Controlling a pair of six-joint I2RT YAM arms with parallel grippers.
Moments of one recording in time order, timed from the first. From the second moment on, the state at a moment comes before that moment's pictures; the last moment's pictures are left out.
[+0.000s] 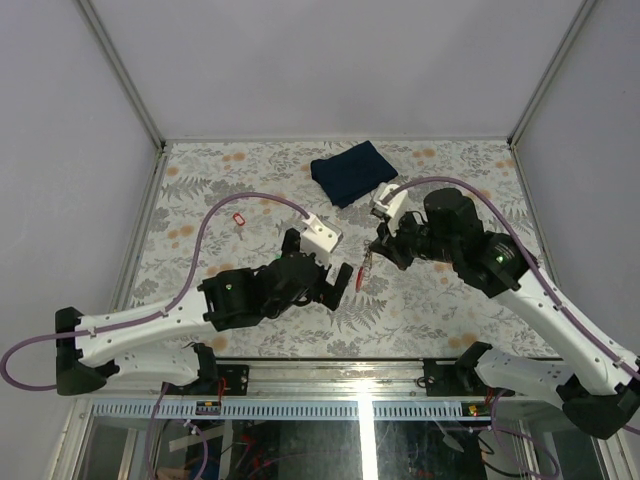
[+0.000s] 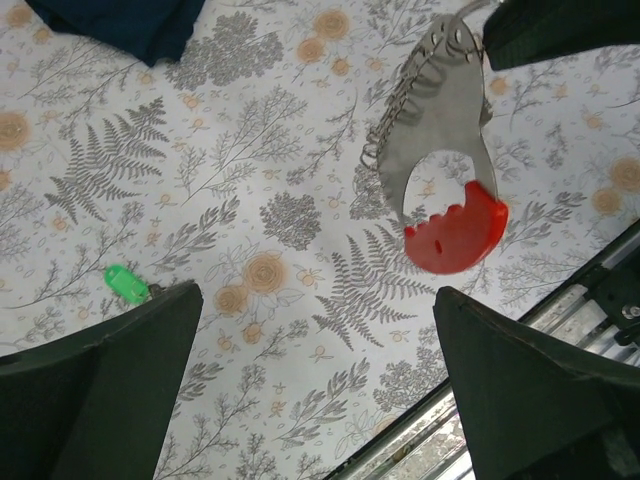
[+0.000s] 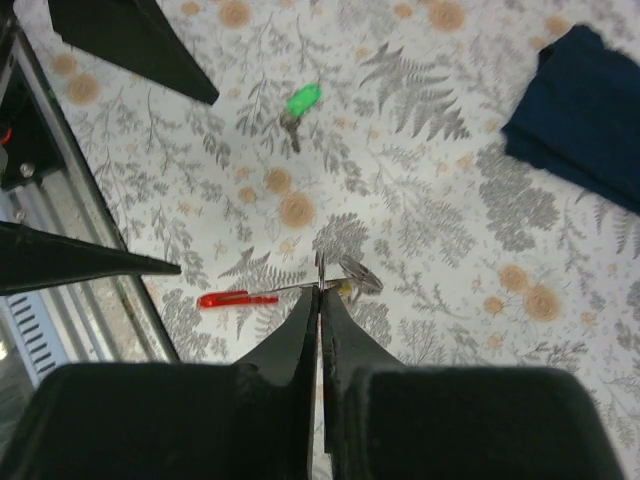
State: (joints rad) left arm -1.22 1.11 1.05 -0.49 -0.48 -0.34; right arm 0.72 1.01 1.19 -0.68 -0.26 -0.20
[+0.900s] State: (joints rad) left arm -1.22 0.91 0.72 -0.02 -0.11 0.00; right arm 0.72 1.26 1.42 -1.11 -0.59 -0.23
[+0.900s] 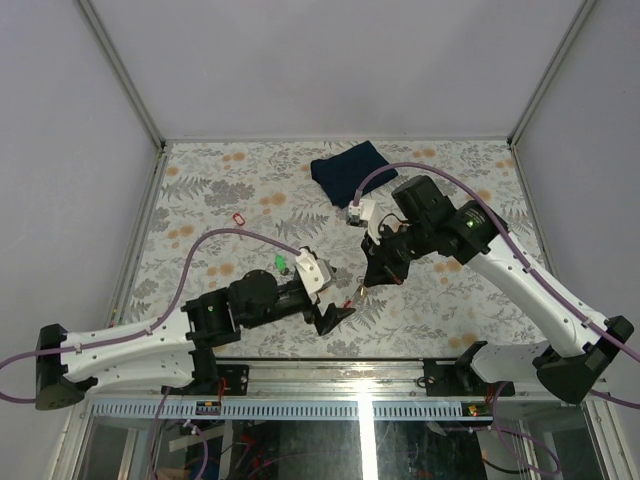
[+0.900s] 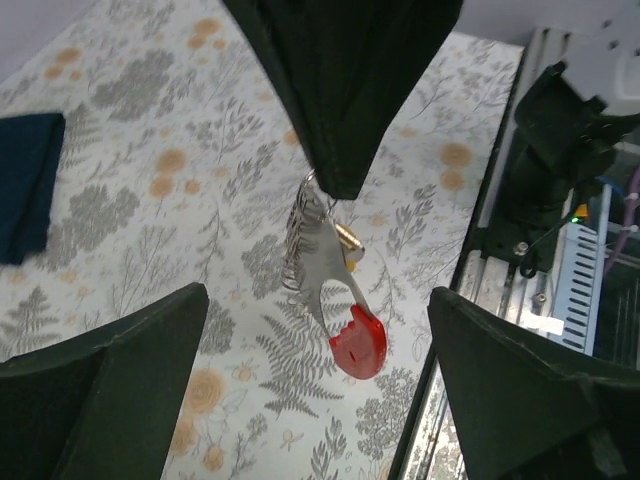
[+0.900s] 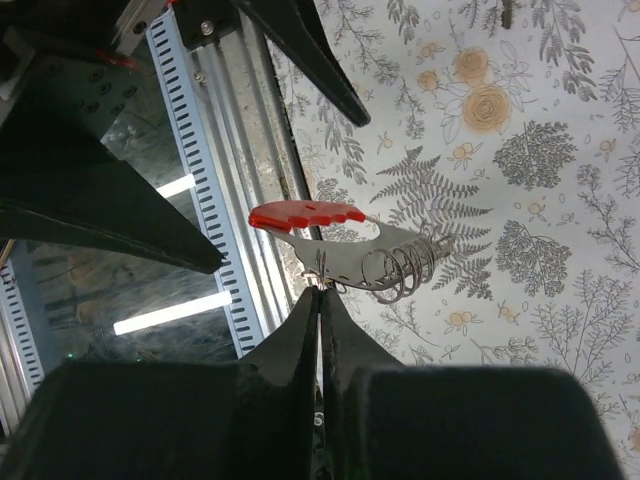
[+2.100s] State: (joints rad) left arm -0.91 1.00 0.81 0.12 0.73 -0.06; right arm 0.79 1.24 1.42 -1.09 -0.64 -0.29
